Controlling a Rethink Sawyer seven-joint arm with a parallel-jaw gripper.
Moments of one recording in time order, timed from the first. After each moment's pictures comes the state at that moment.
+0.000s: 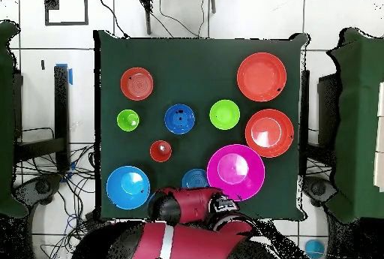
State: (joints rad) arm -0.20 -0.48 0.01 2.12 -0.34 0.05 1.84
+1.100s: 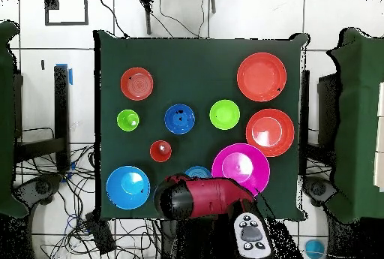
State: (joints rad) arm -0.29 -0.80 0.05 2.12 -0.35 0.33 1.84
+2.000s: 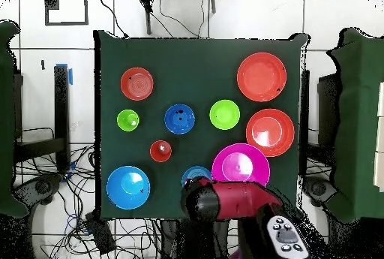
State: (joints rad) arm -0.46 -0.77 0.09 2.12 -0.46 0.33 1.84
